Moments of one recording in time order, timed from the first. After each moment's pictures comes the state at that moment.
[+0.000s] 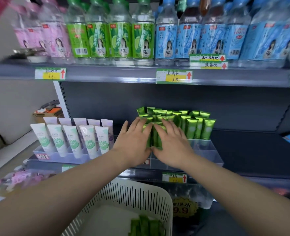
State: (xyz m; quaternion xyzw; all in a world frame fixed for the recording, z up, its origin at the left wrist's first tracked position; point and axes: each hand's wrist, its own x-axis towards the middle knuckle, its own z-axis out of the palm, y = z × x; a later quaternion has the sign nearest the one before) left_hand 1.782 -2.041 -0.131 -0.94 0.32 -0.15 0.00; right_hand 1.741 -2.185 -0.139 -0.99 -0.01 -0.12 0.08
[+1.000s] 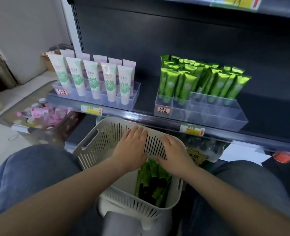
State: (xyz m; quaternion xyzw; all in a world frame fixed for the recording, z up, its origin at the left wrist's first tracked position) left_hand 1.714 -1.961 -0.289 -0.96 0.29 0.00 -0.06; right_hand 1.673 -2.122 -0.290 -0.99 -0.02 0.05 0.15
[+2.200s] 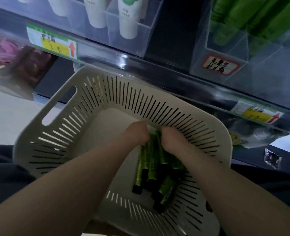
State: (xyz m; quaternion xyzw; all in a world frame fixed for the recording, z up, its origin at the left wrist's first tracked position) left_hand 1.825 -1.998 -0.471 -0.89 0.06 0.39 -0.23; right_hand 1.792 -2.115 -0.461 -0.93 0.08 0.35 0.08
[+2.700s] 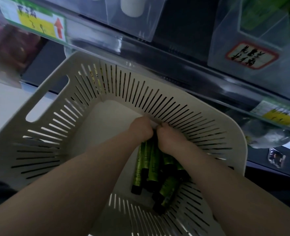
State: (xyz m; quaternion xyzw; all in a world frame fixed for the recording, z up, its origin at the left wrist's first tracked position) left_hand 1.834 -2.011 -0.509 -0.88 0.04 0.39 -0.29; right_hand 1.798 -2.106 -0.474 -0.92 -0.01 0.38 0.00
